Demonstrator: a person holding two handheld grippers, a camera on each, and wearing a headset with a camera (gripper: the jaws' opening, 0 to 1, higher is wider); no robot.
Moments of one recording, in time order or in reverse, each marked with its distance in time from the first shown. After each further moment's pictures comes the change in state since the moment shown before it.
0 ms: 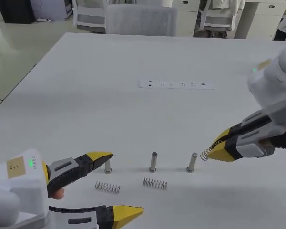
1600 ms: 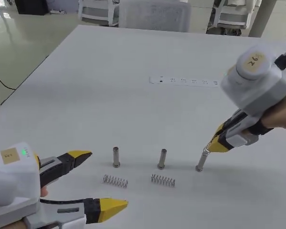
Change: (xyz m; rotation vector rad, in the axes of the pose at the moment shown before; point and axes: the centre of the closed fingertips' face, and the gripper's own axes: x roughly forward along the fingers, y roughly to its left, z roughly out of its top) left arm -0.029 0.037 -0.037 -0.143 0.099 0.163; right arm 0.045 -0.036 -0.004 -0.093 0.203 -0.009
